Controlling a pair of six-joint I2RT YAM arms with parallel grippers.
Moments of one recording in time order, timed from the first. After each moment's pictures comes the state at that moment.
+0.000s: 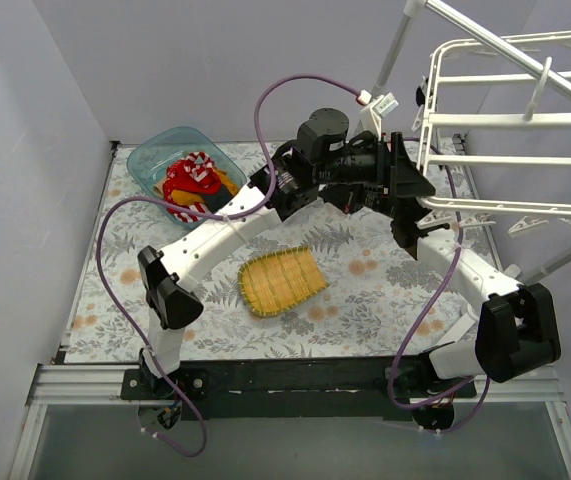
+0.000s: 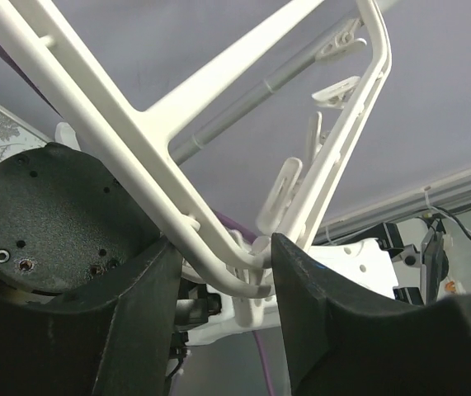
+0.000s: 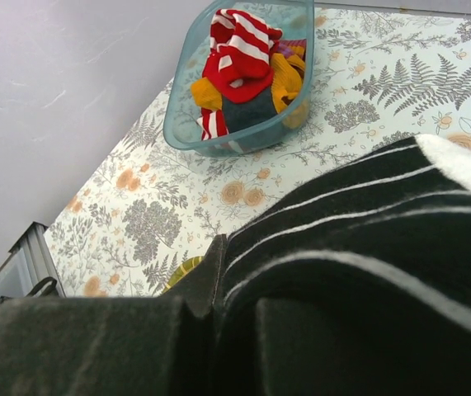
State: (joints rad) left arm -0.96 1.95 2.20 -0.28 0.55 -0.81; right arm 0.38 1.37 0.95 0.27 -0.57 0.45
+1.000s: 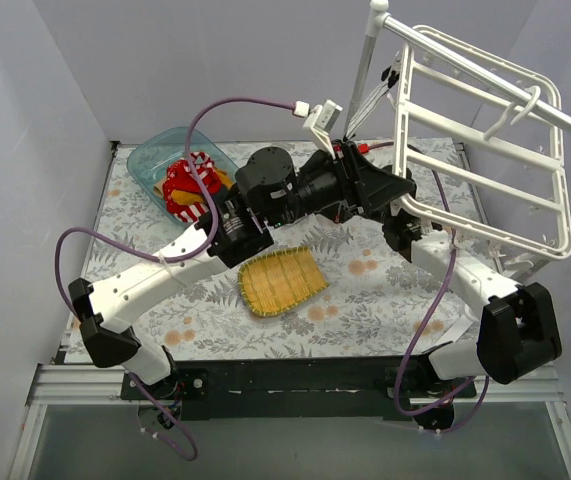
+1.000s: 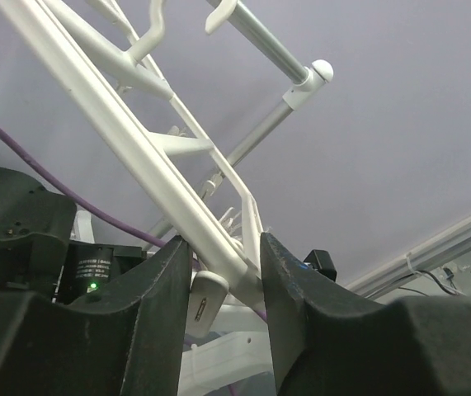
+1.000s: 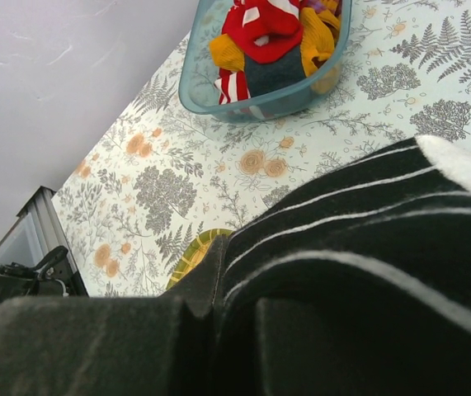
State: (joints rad) left arm -1.07 1.54 1.76 -0.01 0.15 -0.78; right arm 0.46 1.37 0.96 0.19 -0.56 0.42
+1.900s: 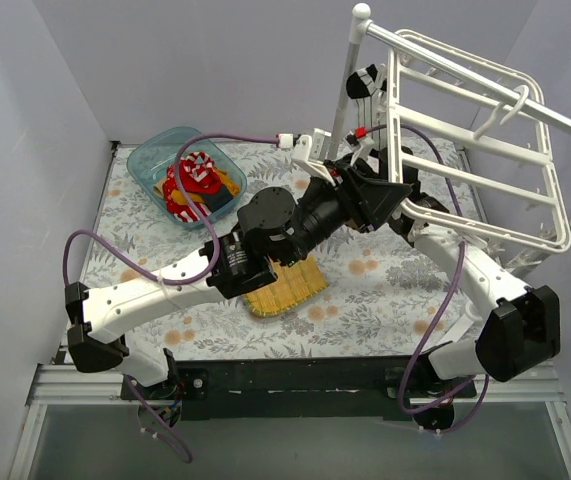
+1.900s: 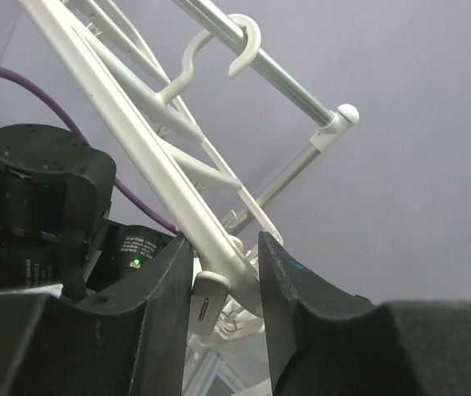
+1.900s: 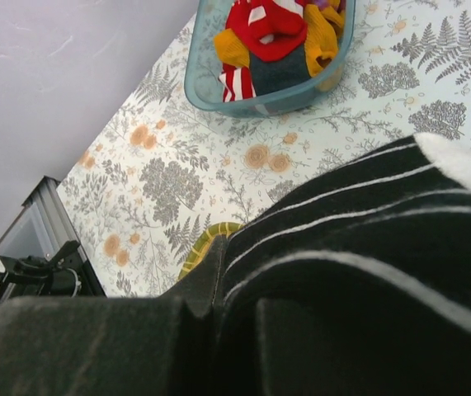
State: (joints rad) left arm -1.27 1.47 1.64 0.11 -0.29 -0.64; right arm 0.46 1.36 1.12 -0.05 -0.57 0.37
